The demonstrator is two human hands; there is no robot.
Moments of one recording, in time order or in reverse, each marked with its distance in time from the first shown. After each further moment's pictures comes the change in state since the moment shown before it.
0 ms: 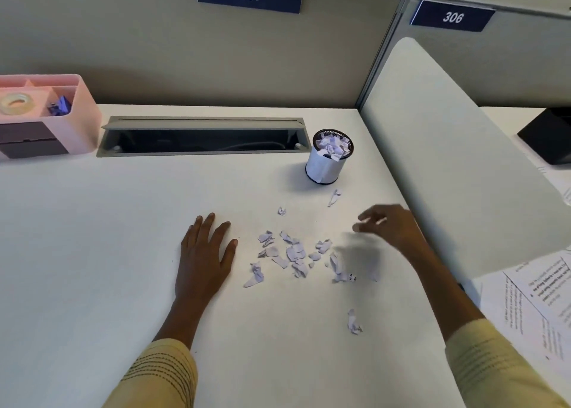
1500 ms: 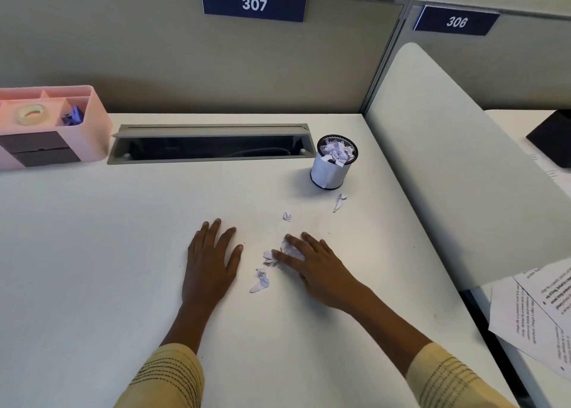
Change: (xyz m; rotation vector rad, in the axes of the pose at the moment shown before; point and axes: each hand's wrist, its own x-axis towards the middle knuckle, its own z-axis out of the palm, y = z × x) left_hand -0.001 0.001 -0.003 0.000 -0.010 0.001; right_hand -0.048 -0.031 0.122 -0.594 -0.140 -0.823
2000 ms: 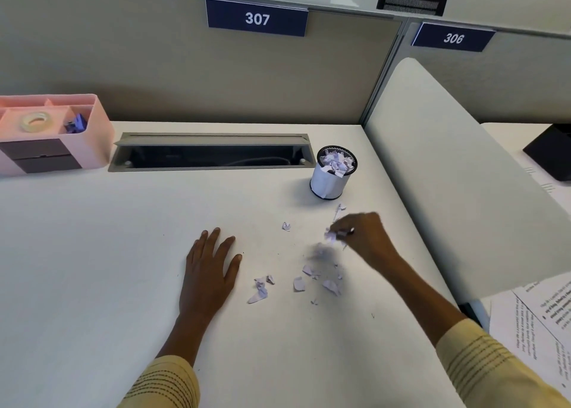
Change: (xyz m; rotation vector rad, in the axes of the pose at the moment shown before) left_hand 0.001 -0.001 0.002 -0.021 -0.015 -0.018; right_hand 0.015 0.072 -0.069 0.478 0.265 0.412
